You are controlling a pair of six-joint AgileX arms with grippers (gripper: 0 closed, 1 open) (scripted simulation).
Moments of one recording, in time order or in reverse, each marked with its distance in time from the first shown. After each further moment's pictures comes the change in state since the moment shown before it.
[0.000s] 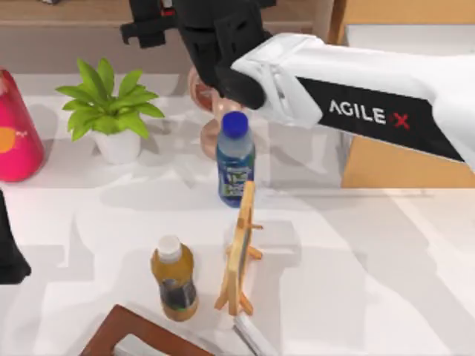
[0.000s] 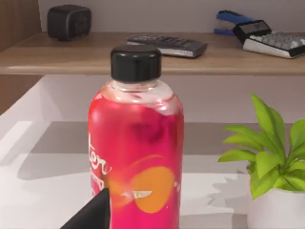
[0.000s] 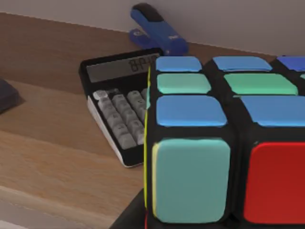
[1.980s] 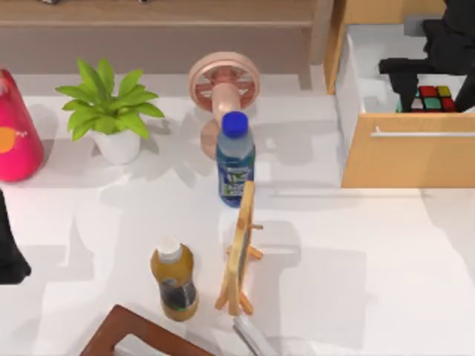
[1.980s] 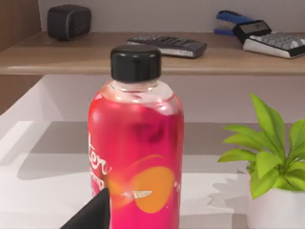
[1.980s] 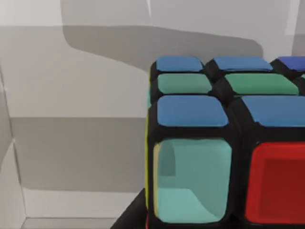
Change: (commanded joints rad) left arm 0.000 0.000 0.000 0.000 0.000 0.000; right arm -0.626 0.197 0.477 -1.595 -0.494 0.065
